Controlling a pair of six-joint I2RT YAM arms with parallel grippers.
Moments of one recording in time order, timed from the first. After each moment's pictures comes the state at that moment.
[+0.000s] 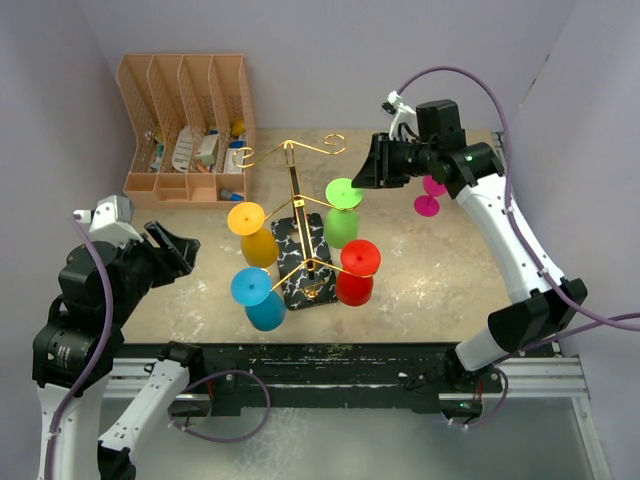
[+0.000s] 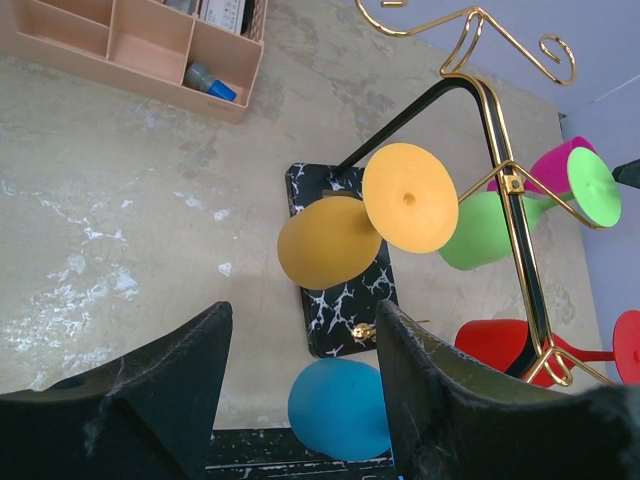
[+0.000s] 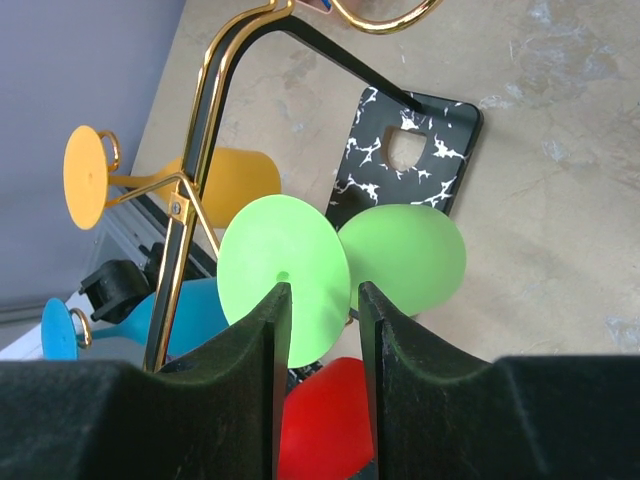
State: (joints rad) left arm -0.22 0.59 1.27 -1.04 -0.06 -0.54; right arm 0.37 1.54 1.74 -0.86 -0.49 0.32
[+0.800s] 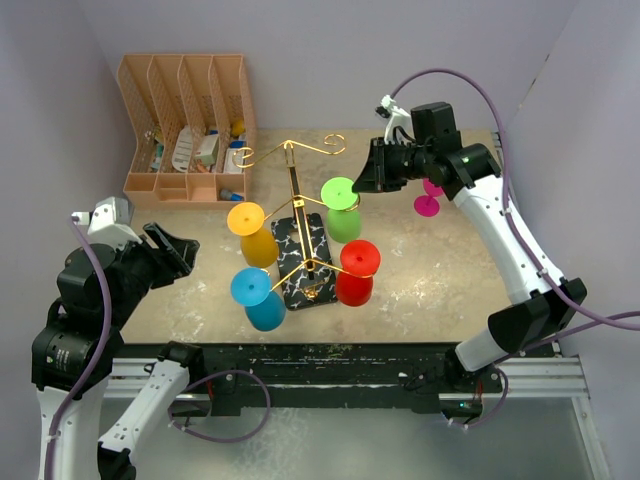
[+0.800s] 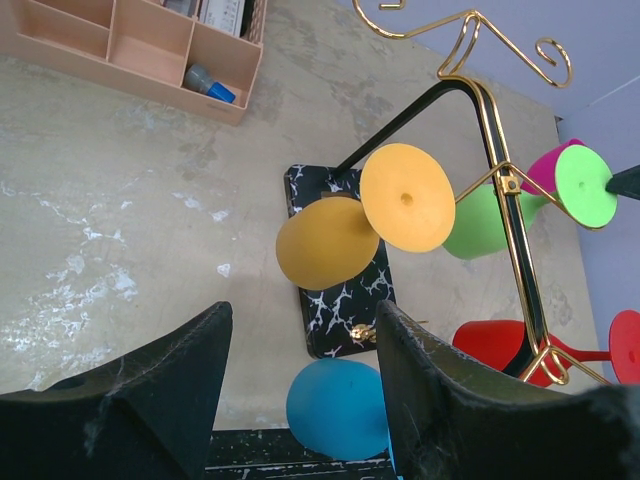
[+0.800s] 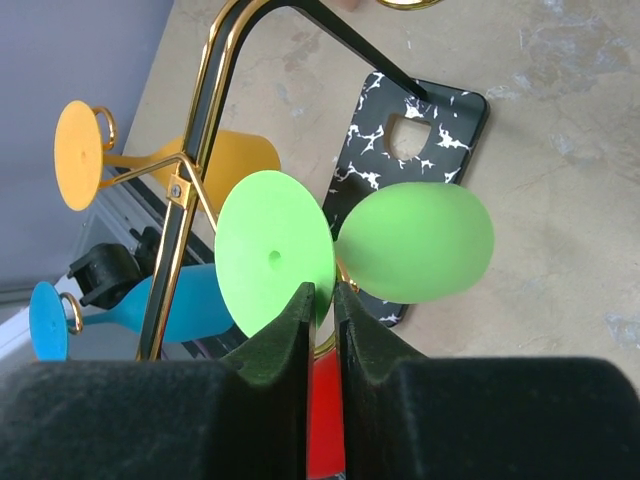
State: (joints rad) left arm -0.22 0.58 1.27 -1.04 -0.06 -0.55; right arm 0.40 1.54 1.74 -0.89 -0.49 0.28
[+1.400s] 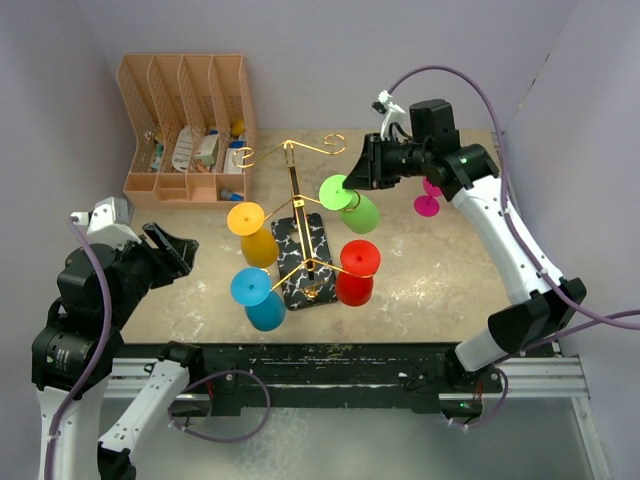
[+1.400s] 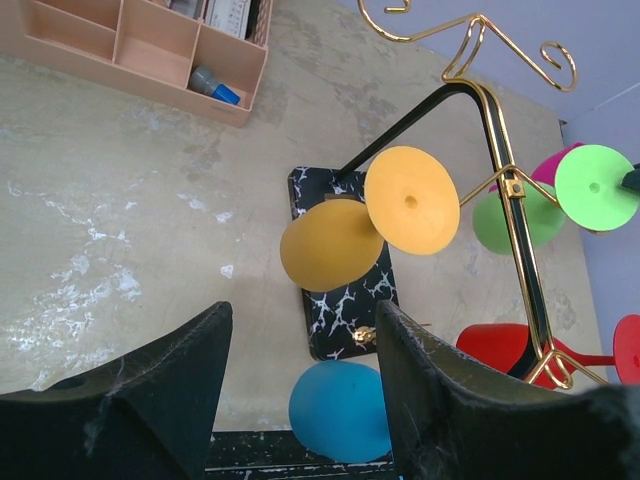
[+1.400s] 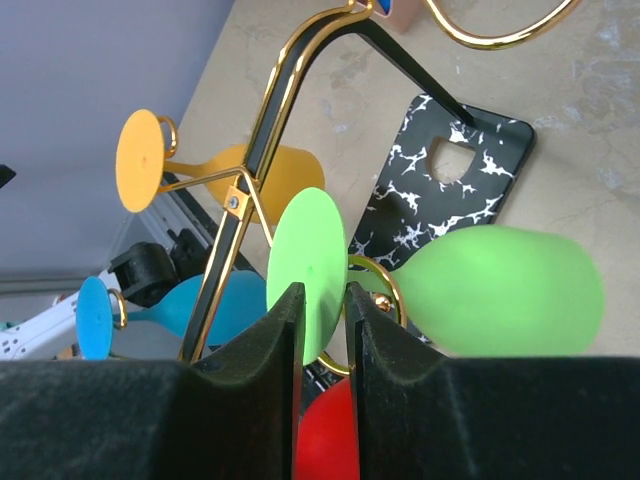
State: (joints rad) left arm -0.22 0.58 1.27 -1.04 -0.07 -0.55; right arm 0.42 1.54 1.74 -0.82 -0.55 0.32
